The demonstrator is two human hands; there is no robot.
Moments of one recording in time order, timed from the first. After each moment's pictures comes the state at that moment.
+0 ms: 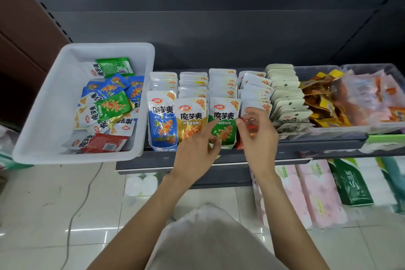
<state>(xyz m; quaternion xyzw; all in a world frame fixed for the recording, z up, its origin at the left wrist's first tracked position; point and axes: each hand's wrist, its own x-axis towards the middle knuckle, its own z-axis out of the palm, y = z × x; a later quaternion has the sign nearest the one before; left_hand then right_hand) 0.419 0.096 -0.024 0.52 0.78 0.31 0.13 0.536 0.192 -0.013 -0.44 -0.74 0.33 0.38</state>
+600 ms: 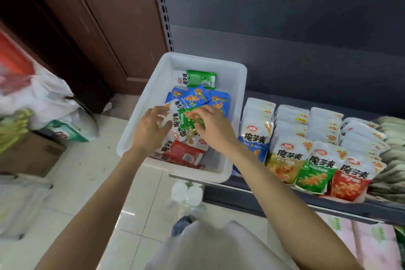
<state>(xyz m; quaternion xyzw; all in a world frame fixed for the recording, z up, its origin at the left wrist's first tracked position) 0.143 -0.044 -0.028 0.28 0.88 0.36 0.10 0.264 0.107 0.004 -0.13 -0.95 0.27 0.07</state>
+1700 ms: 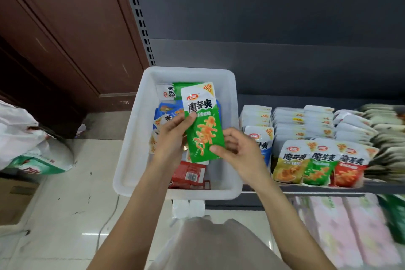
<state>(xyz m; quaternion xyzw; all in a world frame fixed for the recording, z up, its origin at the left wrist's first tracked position) 0.175 0.011 0.029 0.10 0.56 0.71 0.42 0.313 0.091 0.024 -0.27 -0.69 0.64 0.20</state>
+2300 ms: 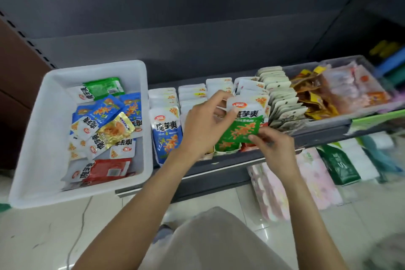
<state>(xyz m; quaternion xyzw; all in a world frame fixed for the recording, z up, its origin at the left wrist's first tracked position) 0.380 0.132 0.053 0.54 0.67 0.47 0.22 0.558 0.185 -0.003 -0.44 -0.75 0.38 0.33</state>
